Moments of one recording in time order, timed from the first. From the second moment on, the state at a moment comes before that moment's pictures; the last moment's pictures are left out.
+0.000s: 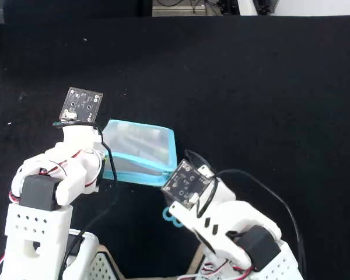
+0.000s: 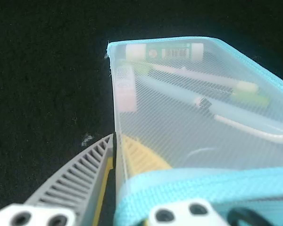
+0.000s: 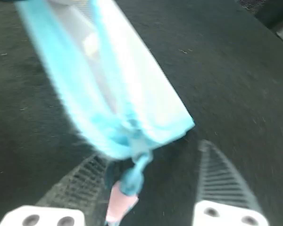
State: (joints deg) left arm 4.4 -60.4 40.6 82.0 -5.0; right arm -36.0 -92.4 67.9 71.6 16.7
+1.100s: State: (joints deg) left arm 4.0 -60.4 40.6 81.2 -4.7; right arm -38.7 -79.6 49.5 68.8 16.2
